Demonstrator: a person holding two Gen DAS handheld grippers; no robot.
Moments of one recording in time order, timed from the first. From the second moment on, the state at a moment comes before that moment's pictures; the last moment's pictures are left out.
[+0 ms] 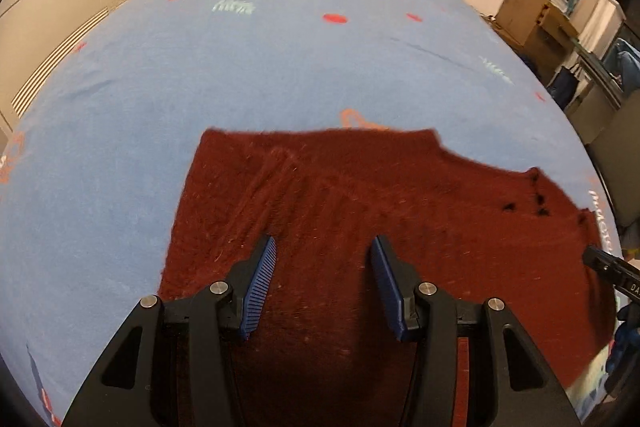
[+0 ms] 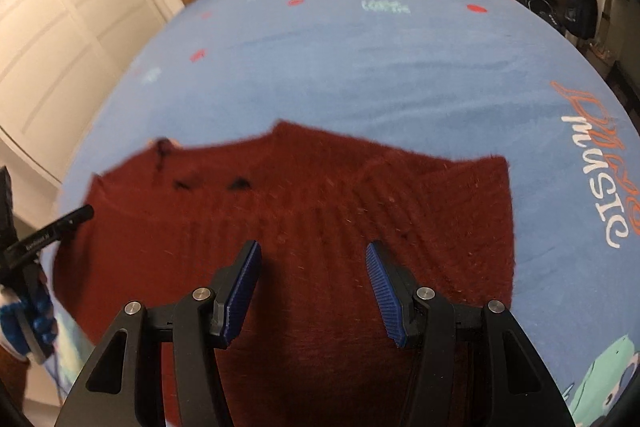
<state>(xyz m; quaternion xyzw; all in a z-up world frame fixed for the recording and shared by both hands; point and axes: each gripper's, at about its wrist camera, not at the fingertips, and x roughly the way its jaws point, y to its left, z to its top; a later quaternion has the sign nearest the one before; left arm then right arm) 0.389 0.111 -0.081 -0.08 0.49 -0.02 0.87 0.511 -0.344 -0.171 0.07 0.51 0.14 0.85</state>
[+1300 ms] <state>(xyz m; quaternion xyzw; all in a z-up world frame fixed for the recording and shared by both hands) 0.293 0.067 -0.092 0.01 0.42 0.02 0.91 0.408 -0.345 -0.171 -0.01 0.46 0.12 0.88</state>
